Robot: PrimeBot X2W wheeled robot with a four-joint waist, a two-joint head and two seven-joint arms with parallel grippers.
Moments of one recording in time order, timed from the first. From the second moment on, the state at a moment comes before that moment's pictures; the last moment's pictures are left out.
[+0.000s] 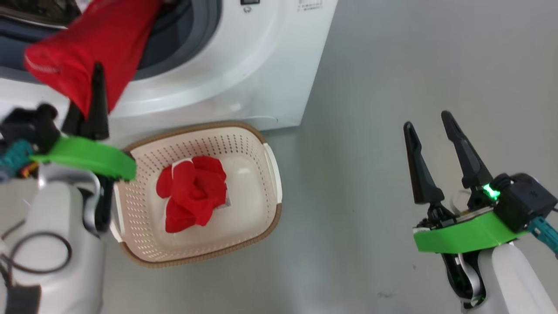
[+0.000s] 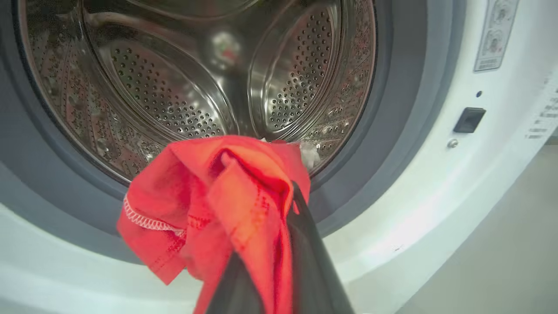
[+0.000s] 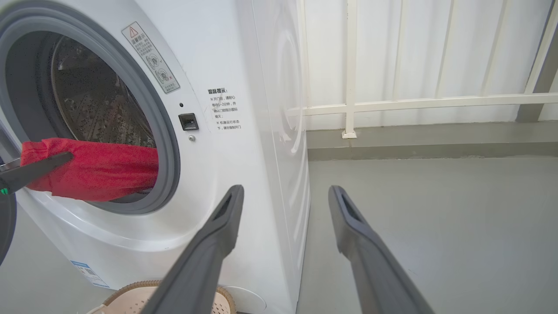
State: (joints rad) left arm -0.76 0.14 0.00 0.62 -0.26 -0.12 -0.25; right arm -0.24 -0.05 0.07 0.03 0.29 0.13 -0.26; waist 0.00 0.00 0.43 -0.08
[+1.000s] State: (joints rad) left arm -0.31 0.07 0.01 0.18 -0.23 -0.11 -0.25; right arm -0.14 -0.05 0.02 0.04 0.29 0.13 -0.26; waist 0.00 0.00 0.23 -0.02
